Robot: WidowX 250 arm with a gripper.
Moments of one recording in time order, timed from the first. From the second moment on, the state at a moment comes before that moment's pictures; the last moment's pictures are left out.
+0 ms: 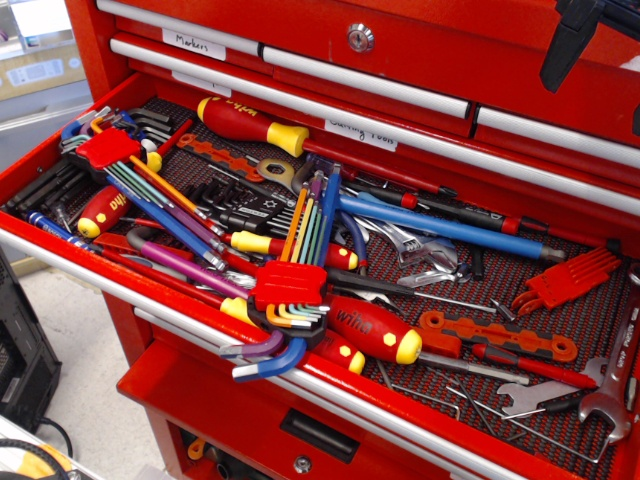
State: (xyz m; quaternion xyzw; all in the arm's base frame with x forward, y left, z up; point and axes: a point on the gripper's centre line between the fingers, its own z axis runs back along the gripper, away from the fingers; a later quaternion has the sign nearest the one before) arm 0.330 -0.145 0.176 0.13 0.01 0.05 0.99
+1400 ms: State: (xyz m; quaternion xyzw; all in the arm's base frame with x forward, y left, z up) arm 0.297 -0.033 0.085 0.13 -0.02 0.18 0.97
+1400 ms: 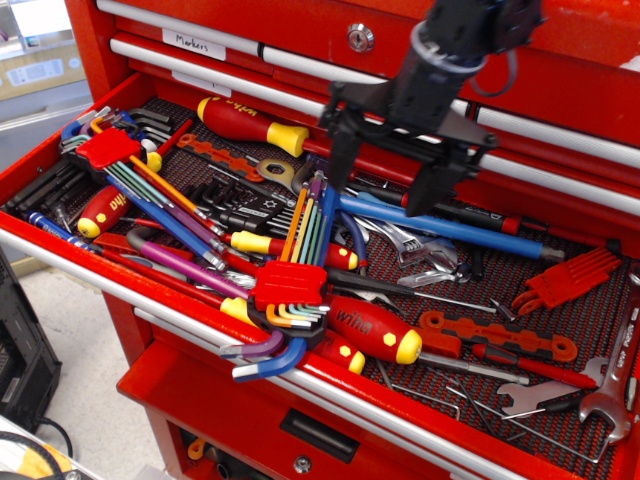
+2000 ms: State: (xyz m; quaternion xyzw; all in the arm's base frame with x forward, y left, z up) arm 0.287 0.007 0.052 0.13 -0.03 0.17 0.98
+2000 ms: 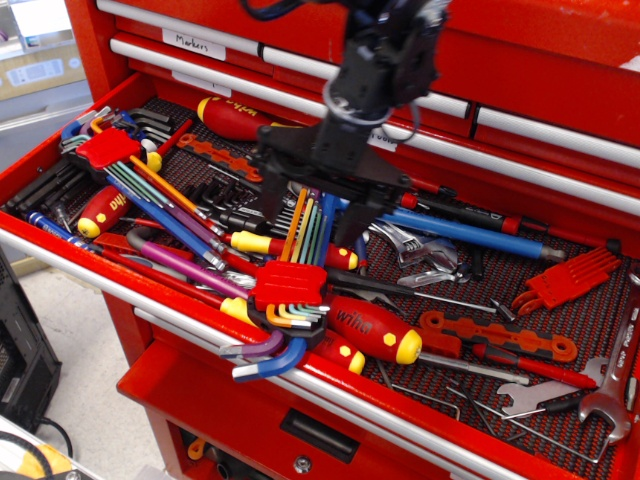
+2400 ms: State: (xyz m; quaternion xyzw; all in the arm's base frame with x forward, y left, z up) arm 0.286 0.017 0.028 0.11 -0.04 0.15 0.98
